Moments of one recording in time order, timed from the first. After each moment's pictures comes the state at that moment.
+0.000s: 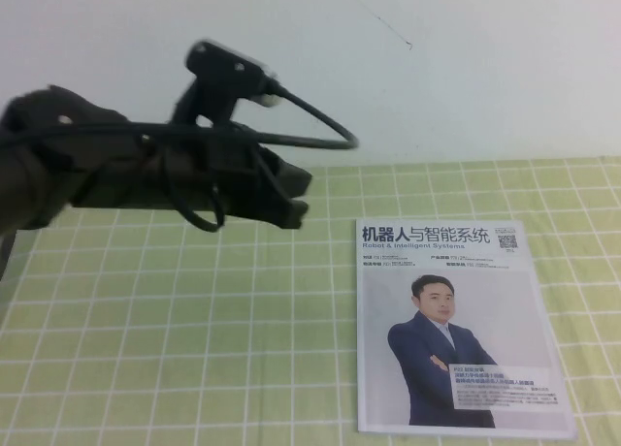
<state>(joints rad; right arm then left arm) 0.05 1.41 -1.01 0.20 0.88 -0.63 -0.40 1.54 -1.17 -0.98 0.53 1.02</state>
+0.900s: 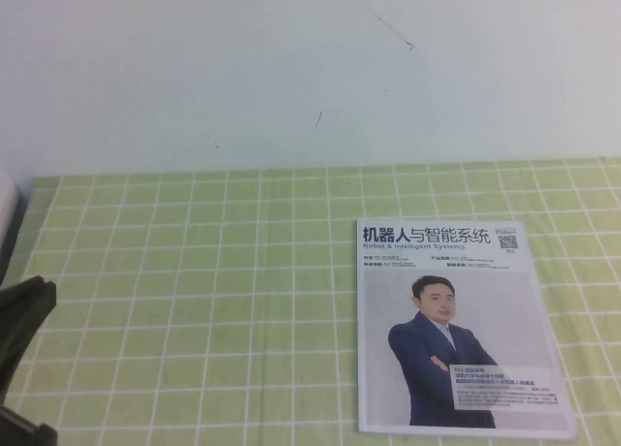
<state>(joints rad) 0.05 0.34 -0.50 0.19 0.78 -0.52 -0.06 0.51 -0.49 -0.92 0.45 1.05</state>
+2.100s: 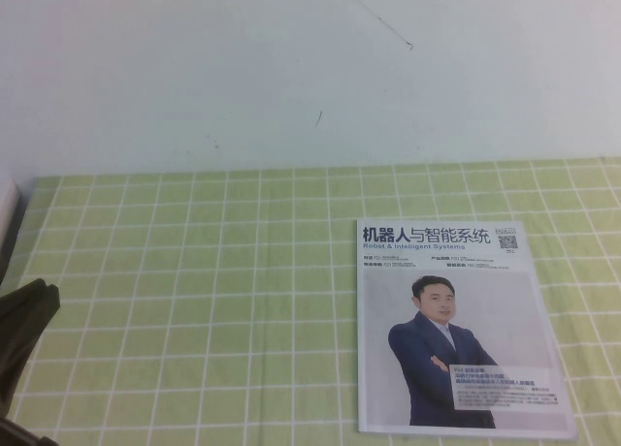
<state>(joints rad) 0.05 0.22 -0.37 0.26 0.79 -0.52 -0.06 0.43 -0.42 -1.18 0.42 1.29</state>
